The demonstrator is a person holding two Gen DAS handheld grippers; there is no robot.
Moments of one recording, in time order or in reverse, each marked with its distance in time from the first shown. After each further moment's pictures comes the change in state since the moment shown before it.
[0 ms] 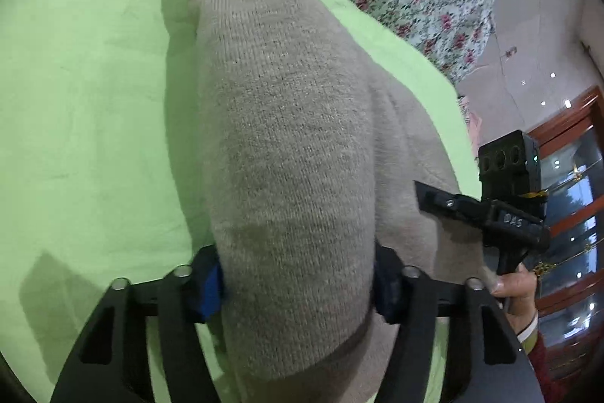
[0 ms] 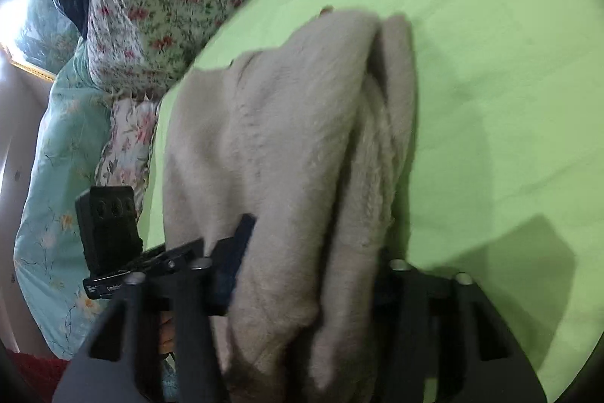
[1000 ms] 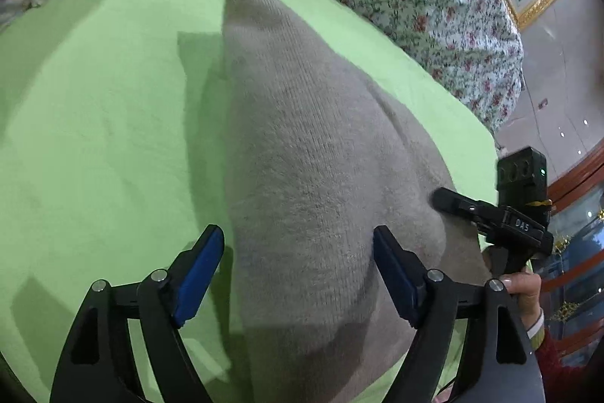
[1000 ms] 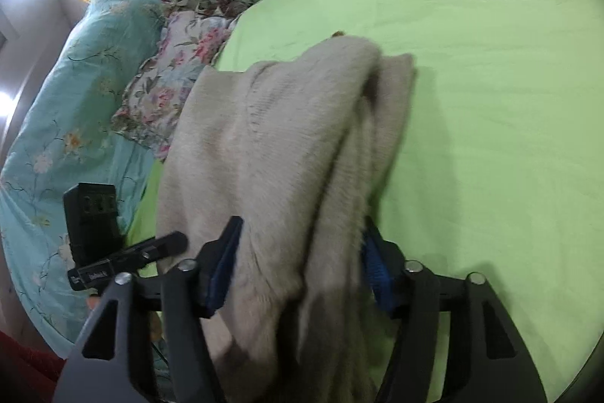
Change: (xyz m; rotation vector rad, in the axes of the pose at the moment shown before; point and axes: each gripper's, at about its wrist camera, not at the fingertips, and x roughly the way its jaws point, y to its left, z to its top) left arm -0.231 0.134 -0.130 -0.118 -0.220 0.215; right arm 0.098 0.155 -0.093 -0.201 0.044 0.064
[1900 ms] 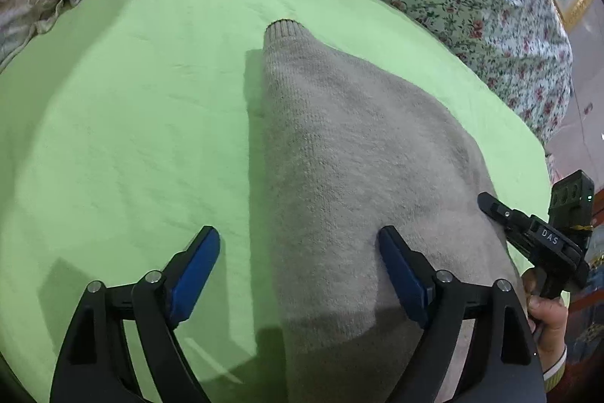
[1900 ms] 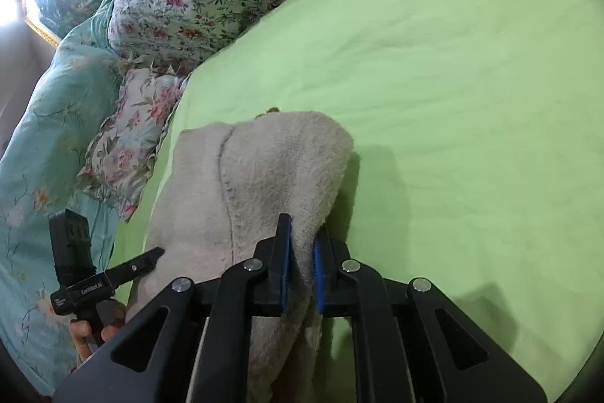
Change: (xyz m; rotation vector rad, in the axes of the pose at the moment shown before) left arm 0.035 0.015 0.044 -0.023 0.022 0.185; right arm 0.008 -0.027 0.024 0.078 -0.167 -0.115
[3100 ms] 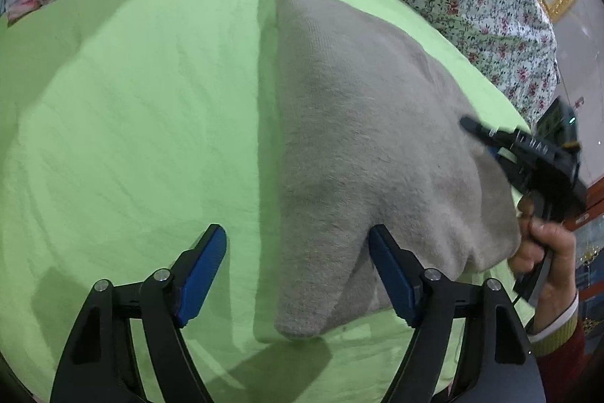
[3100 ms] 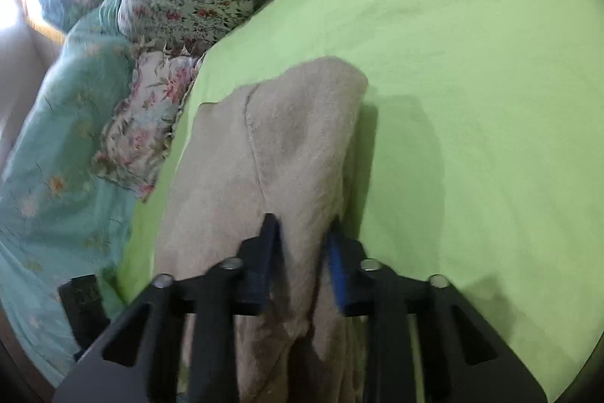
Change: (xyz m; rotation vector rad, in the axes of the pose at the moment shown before) left arm -0.060 -0.004 -0.112 -0.025 0.022 -0.014; right arm -0.024 0.033 -0.023 -0.025 0.031 0.018
